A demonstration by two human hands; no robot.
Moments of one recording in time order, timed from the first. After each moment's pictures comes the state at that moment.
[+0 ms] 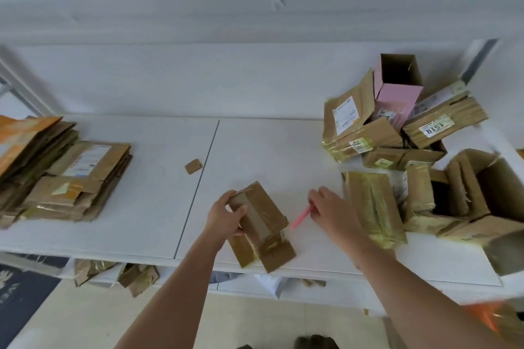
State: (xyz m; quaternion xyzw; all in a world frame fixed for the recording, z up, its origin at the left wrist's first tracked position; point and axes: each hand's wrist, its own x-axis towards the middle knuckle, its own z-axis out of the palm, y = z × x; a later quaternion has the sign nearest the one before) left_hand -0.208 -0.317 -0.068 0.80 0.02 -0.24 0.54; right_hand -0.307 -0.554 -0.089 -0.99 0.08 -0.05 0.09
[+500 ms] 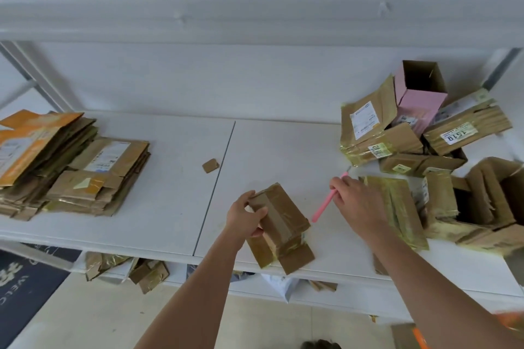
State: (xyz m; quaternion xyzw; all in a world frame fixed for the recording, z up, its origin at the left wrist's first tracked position) left_hand -0.206 -0.309 -0.064 0.77 0.05 -0.27 0.57; right_hand -0.295 -0.556 -0.064 -0.98 0.08 -0.16 0.01
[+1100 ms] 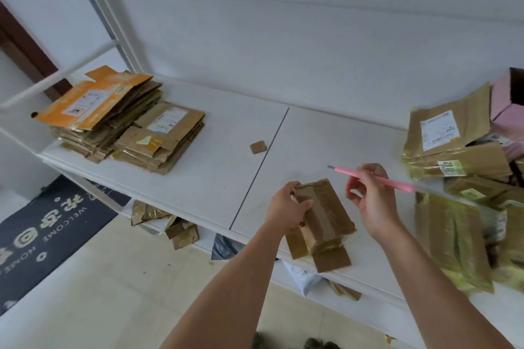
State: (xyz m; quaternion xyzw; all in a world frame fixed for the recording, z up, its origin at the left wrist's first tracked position) left_hand -0.212 -0.310 -0.058 0.79 0.07 -0.26 0.55; right_hand -0.256 -0.472 -0.021 -0.60 0.22 -0.12 0.76
